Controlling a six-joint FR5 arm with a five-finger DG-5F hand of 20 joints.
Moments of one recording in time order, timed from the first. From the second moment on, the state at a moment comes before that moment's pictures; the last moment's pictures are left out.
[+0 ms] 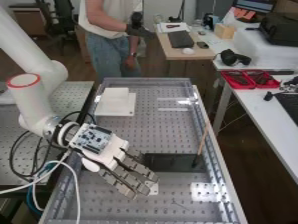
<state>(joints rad) 1.46 -2.05 -2.12 -2.18 -1.25 -0.52</state>
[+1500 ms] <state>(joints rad) 1.46 -2.08 -2.13 -2.09 -1.26 -0.57</state>
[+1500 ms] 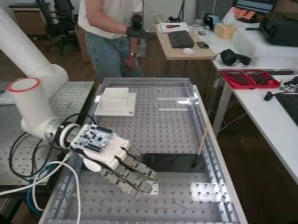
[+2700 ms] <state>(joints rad) 1.45 -2.08 -2.13 -2.09 -1.27 -0.58</state>
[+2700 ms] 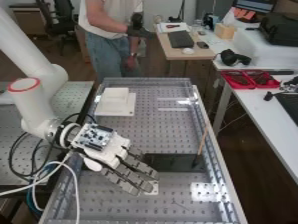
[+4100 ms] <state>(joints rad) 1.73 -1.74 -2.19 -2.32 -1.15 -0.66</state>
